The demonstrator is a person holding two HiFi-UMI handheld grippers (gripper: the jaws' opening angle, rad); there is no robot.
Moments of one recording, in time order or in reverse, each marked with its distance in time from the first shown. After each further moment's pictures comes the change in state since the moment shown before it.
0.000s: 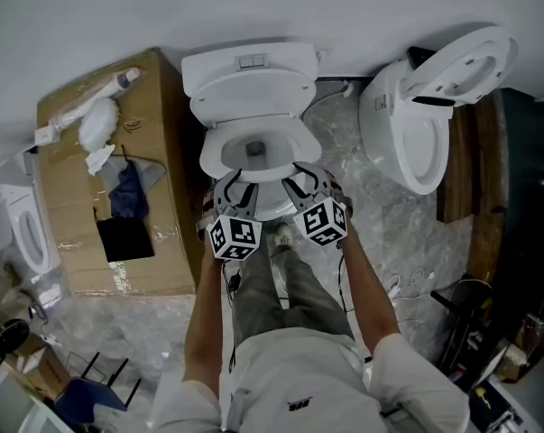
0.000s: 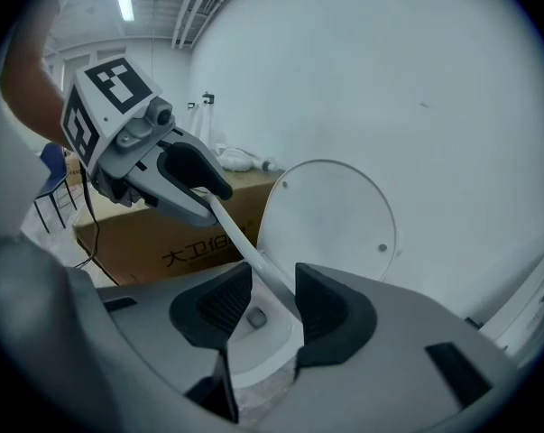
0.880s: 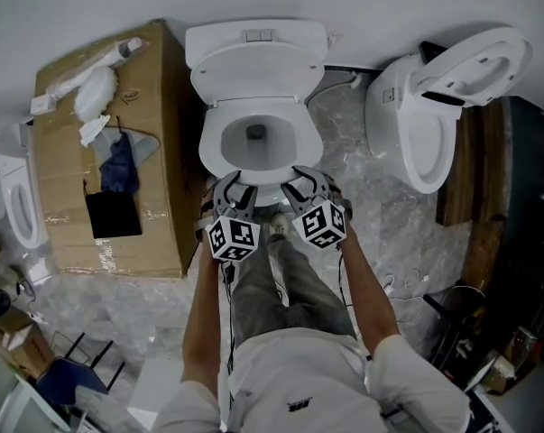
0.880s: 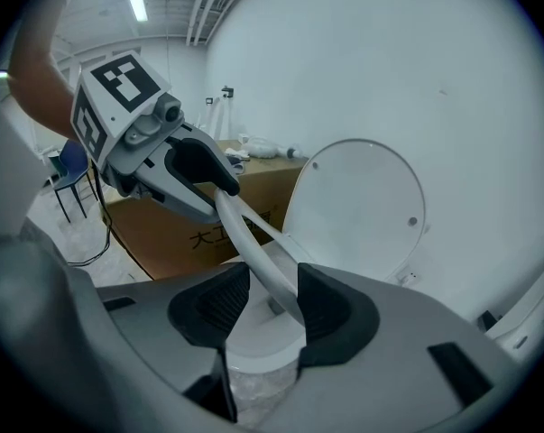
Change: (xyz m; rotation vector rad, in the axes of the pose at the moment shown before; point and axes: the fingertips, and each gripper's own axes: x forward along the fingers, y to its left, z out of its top) left arm -0.009 -0.054 -0.054 0.000 0.065 0.005; right arm -0.005 0.053 -0.055 -0.044 0.034 0.106
